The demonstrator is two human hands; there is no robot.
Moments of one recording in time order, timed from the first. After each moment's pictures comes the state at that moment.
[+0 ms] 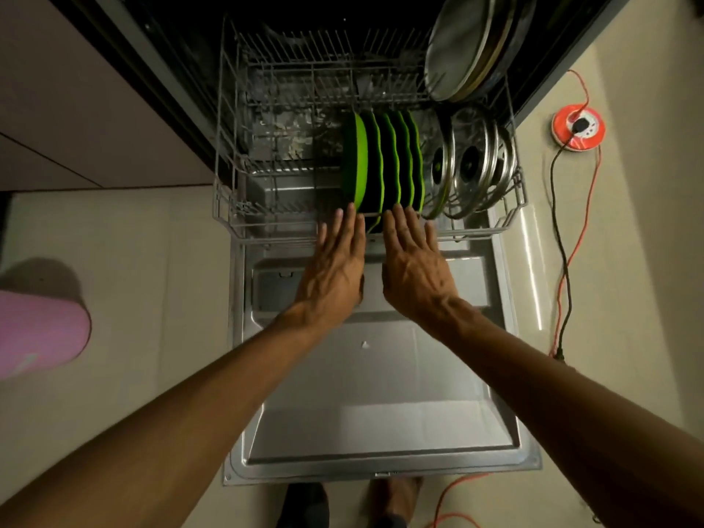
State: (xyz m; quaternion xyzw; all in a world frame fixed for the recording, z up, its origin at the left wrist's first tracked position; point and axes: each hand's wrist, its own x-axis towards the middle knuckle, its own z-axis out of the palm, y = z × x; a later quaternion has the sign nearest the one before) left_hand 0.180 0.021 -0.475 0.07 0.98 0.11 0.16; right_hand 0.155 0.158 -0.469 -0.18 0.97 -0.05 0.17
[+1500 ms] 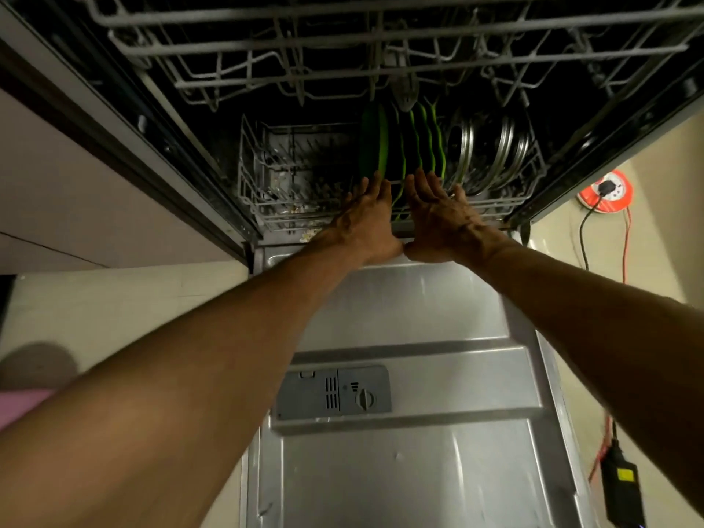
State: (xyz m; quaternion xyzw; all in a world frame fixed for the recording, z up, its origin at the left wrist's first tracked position) left_hand -0.052 -0.023 -0.456 0.05 0.96 0.17 0.23; right_hand -0.074 0.105 -0.460 -0.18 0.95 0.04 0.24
